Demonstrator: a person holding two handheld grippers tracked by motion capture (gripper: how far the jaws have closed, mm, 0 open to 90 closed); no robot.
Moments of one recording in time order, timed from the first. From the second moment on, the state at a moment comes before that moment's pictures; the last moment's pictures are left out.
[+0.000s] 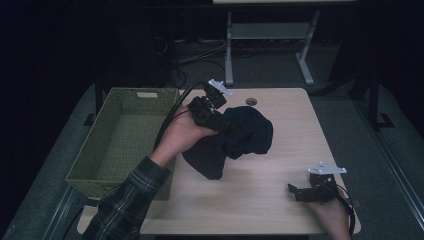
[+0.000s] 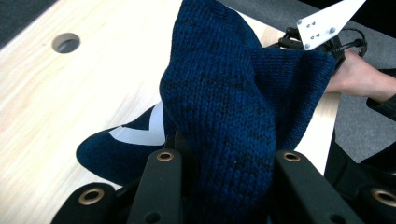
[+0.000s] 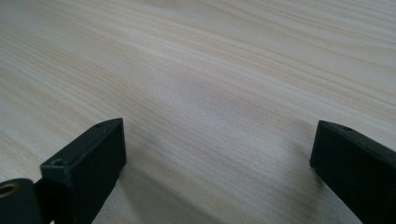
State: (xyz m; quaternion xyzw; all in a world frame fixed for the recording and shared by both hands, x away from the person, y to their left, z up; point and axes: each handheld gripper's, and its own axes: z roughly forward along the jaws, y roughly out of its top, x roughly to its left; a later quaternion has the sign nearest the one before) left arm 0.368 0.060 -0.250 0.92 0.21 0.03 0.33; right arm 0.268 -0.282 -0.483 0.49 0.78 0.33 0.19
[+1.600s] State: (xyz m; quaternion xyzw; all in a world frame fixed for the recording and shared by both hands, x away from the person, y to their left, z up) left arm 0.393 0.010 -0.412 0.89 0.28 -0.09 0.35; right arm 0.268 -0.282 -0.483 0.49 0.79 0.33 0.19
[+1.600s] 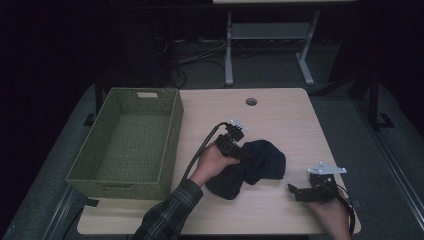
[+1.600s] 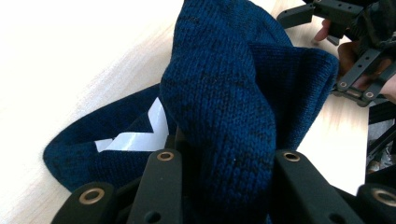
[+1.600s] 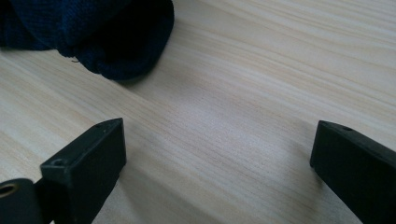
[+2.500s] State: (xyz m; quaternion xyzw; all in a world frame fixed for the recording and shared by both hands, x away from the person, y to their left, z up) left arm 0.352 0.050 -0.342 0.89 0.24 0.01 0.38; right arm 0.268 -0.282 -0.483 0.49 0.79 0.33 0.19
